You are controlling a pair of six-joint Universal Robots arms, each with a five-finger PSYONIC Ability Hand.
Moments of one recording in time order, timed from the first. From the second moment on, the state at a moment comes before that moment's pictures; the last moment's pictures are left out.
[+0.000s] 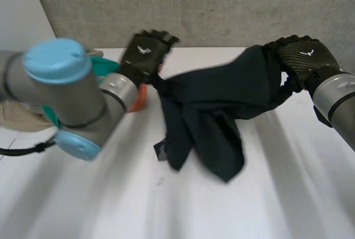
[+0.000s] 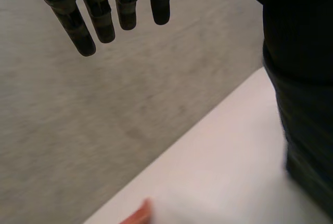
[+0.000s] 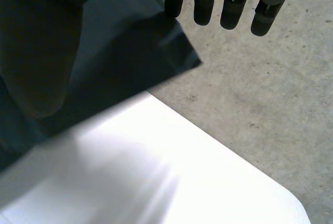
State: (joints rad) left arm 4.19 -2.11 -1.20 3.37 -1.44 3.39; right arm 1.85 -1.38 1.50 0.01 1.43 2.88; left_hand 0.20 0.21 0.22 0.21 0.06; right_hand 0.23 0.21 0.21 0.22 0.05
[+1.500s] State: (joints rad) left arm 4.29 -1.91 -1.26 3.21 -1.24 3.36; right arm 1.90 -1.41 1.49 0.01 1.48 2.75; left_hand 0.22 0.22 0.23 0.22 0.05; right_hand 0.23 0.21 0.21 0.22 0.05
